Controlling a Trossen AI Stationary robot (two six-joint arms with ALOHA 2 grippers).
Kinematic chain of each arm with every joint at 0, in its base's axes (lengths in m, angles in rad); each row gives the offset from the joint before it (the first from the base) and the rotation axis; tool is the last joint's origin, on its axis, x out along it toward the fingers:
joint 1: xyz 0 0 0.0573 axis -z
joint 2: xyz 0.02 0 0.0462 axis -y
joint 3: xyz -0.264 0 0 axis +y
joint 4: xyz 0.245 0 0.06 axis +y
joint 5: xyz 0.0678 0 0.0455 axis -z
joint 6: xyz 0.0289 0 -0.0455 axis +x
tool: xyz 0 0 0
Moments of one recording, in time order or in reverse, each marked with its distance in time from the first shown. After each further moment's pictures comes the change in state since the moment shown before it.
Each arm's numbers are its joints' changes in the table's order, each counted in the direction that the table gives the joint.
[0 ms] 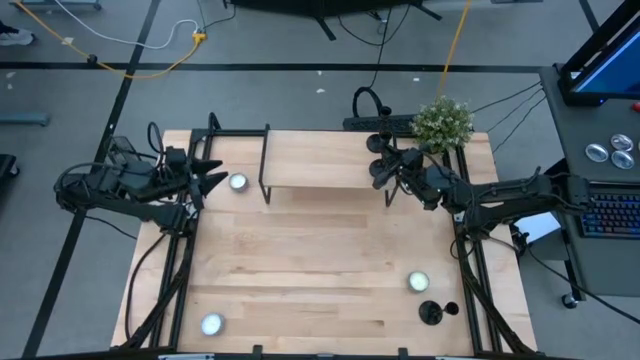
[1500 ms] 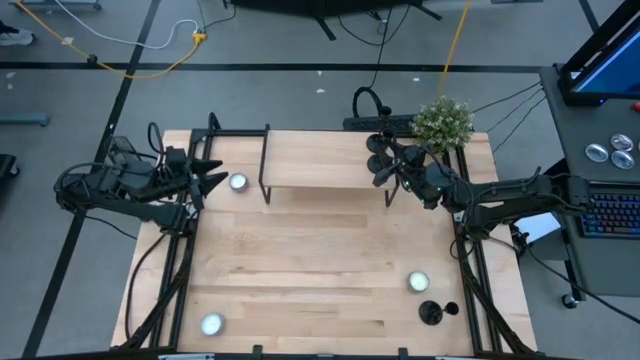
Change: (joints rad) left arm 0.000 0.000 0.000 0.001 0.003 0.005; right arm 0.012 0.000 0.000 0.001 -0.004 0.098
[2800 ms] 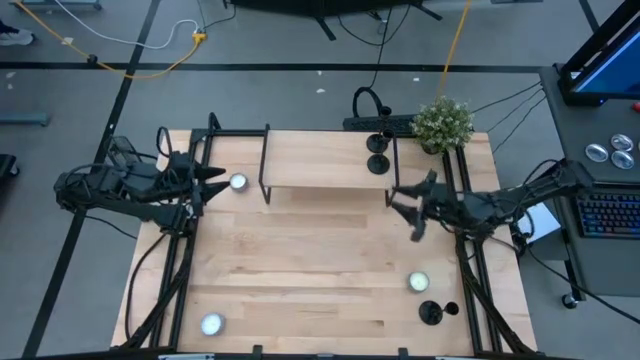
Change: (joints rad) left arm 0.000 -0.010 0.000 0.064 0.099 0.009; right arm -0.529 0.401 0.000 0.469 -0.098 0.097
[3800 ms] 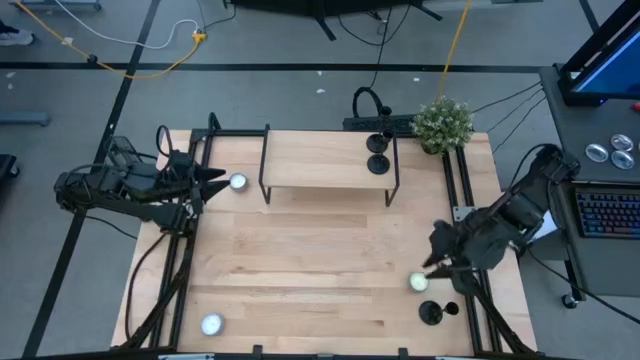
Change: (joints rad) left arm 0.000 0.001 0.000 -0.001 0.000 -0.152; right arm -0.358 -0.327 -0.661 1.182 -0.574 0.691
